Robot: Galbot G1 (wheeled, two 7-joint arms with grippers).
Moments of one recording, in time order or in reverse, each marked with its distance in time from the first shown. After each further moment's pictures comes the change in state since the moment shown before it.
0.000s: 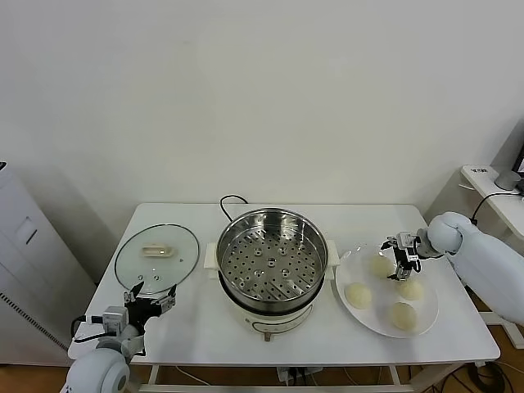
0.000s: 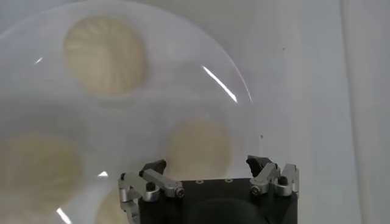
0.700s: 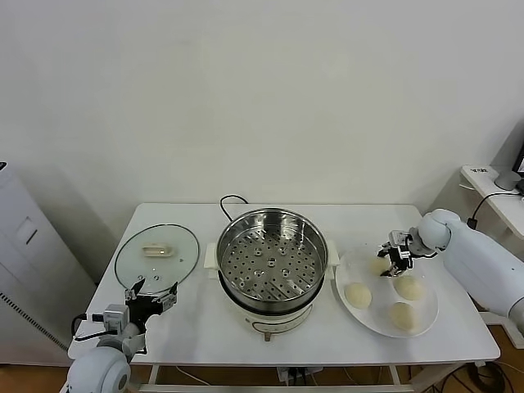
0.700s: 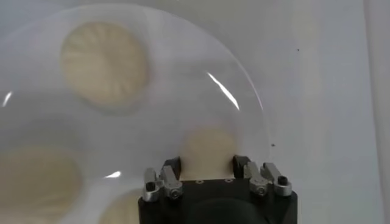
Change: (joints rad) left arm 0.001 0.000 0.001 -0.025 -0.001 0.009 -0.012; right arm 0.077 -0.031 -0.079 0.033 0.063 -0.022 -0.071
